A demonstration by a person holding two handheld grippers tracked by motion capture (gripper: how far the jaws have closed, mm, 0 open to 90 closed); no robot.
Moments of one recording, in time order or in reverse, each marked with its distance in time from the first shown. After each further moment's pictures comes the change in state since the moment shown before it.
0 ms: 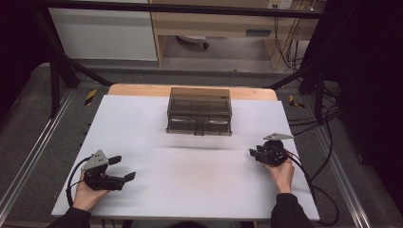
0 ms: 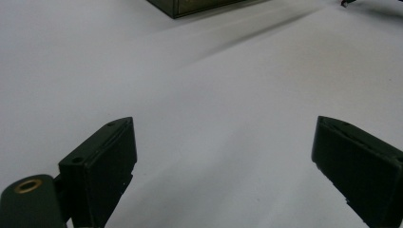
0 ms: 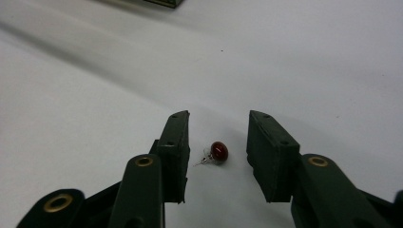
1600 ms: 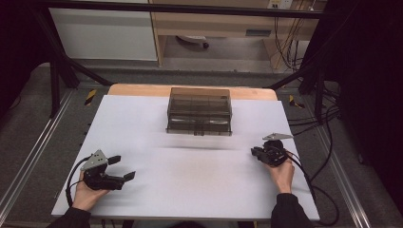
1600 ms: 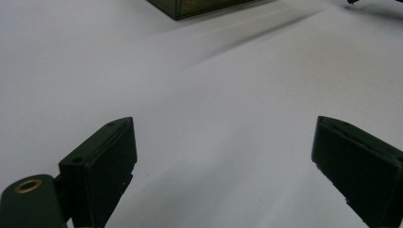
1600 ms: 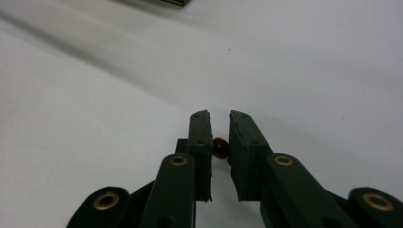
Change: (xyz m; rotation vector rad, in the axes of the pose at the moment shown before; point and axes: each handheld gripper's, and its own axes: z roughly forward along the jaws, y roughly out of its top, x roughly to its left) left arm 0.001 0.001 -0.001 -0.004 0.006 -0.002; right arm 0.002 0.002 -0.003 0.011 0.016 -0.023
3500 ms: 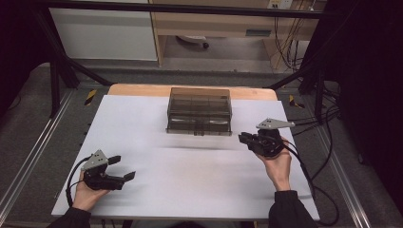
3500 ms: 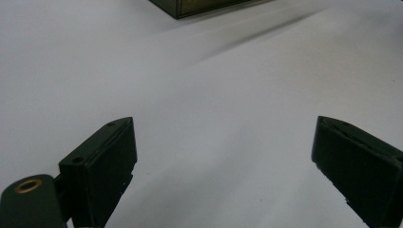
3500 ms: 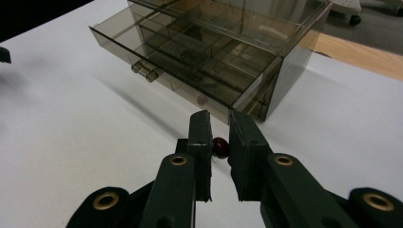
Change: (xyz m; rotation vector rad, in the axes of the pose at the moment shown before) left arm 0.000 0.000 0.000 0.004 0.005 0.000; right arm 0.062 0.068 -0.061 -0.176 0.121 -0.120
